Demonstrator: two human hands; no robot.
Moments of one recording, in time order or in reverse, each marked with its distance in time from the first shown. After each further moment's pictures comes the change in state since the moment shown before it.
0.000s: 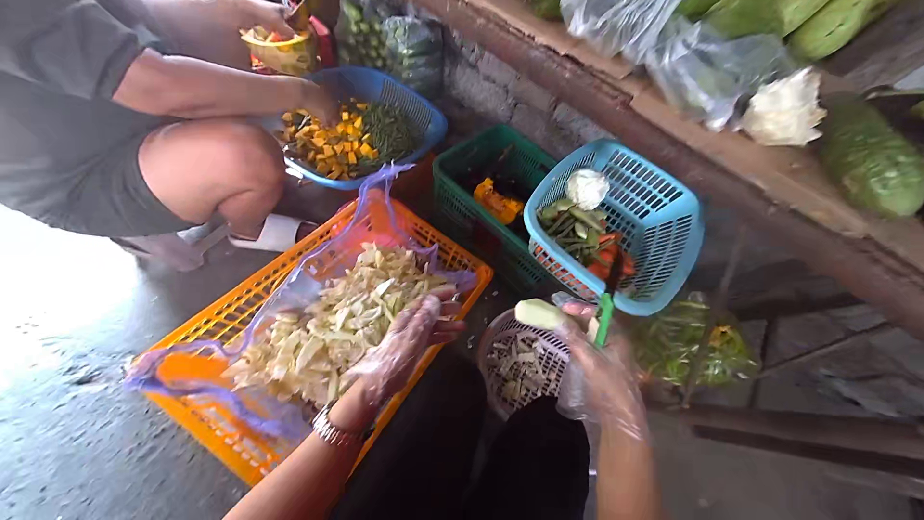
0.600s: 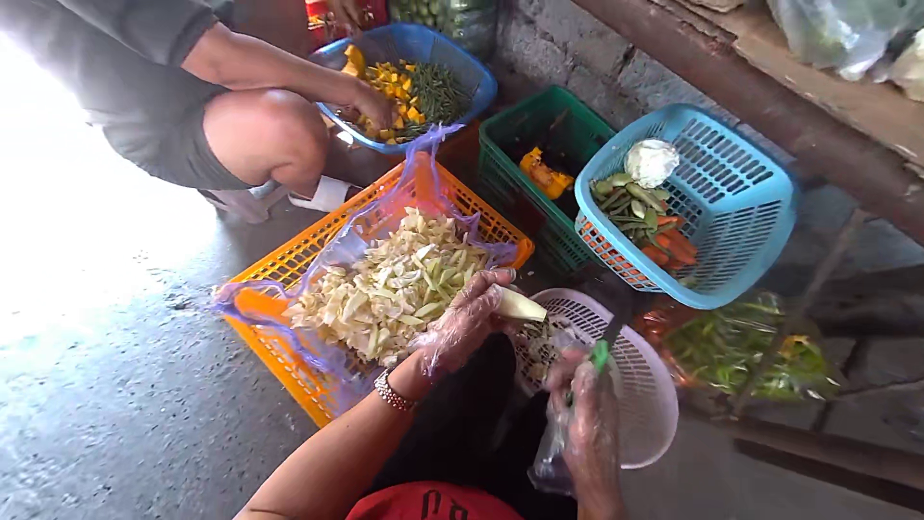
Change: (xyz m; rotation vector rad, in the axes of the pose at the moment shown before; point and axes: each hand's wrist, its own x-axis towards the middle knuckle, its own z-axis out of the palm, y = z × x) left_hand -0.012 -0.015 0.028 -0.306 -0.065 0.030; right_hand -0.096 0.019 0.042 0.116 -0.073 0.010
